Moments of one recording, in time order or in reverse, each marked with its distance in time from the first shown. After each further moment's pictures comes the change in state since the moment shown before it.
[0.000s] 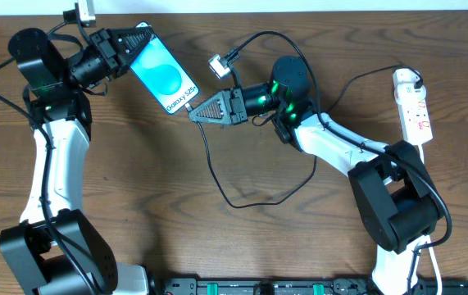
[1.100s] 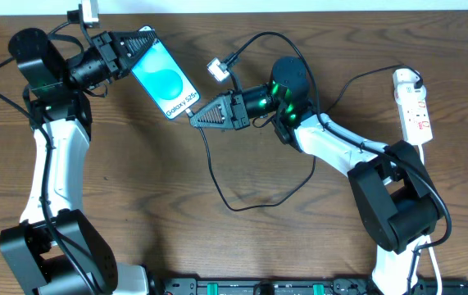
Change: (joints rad) left arm 0.000 0.000 0.000 0.000 0.069 0.027; right arm 0.002 0.000 -0.004 0.000 -0.053 -0.118
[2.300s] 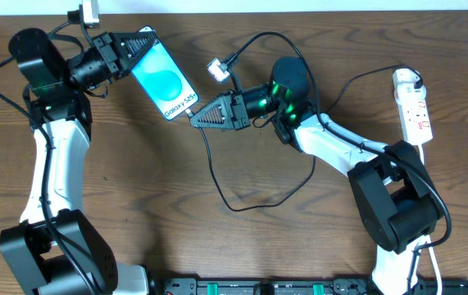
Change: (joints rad) left arm 0.000 0.000 0.000 -0.020 -0.009 0.006; right arm 0.000 0.000 -0.001 0.004 0.002 0.001
